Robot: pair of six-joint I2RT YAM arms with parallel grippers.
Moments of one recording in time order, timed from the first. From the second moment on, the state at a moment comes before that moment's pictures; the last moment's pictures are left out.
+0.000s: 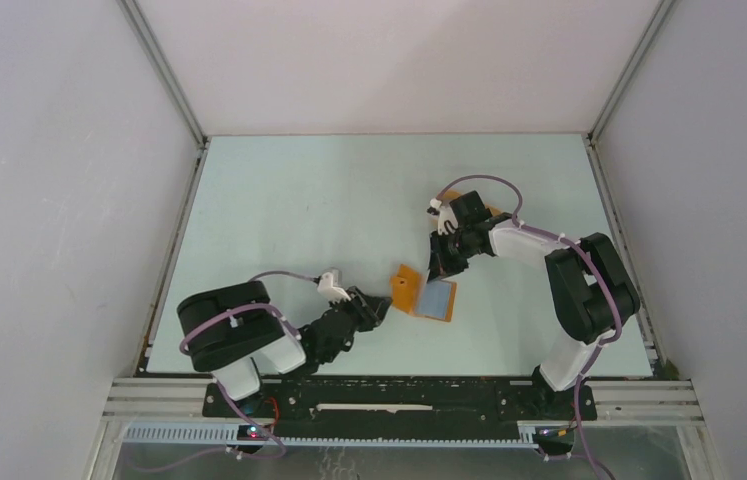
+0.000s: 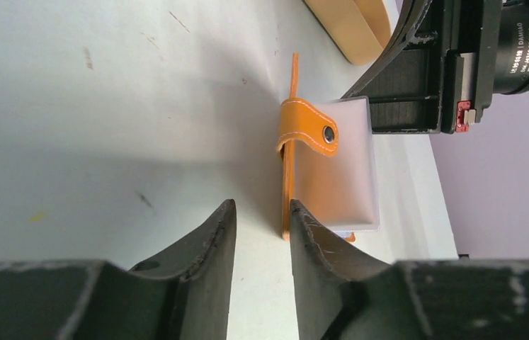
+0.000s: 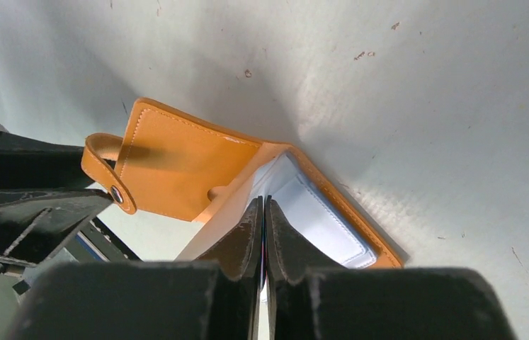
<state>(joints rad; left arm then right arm) -1.09 1.69 0.20 1.20 -0.52 -1.04 0.43 1.74 1.02 -0.39 -0.50 0.22</state>
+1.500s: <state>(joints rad) -1.09 1.59 0.50 0.83 -0.11 -0.67 0.41 1.86 1.07 -0.36 -0.69 0.28</state>
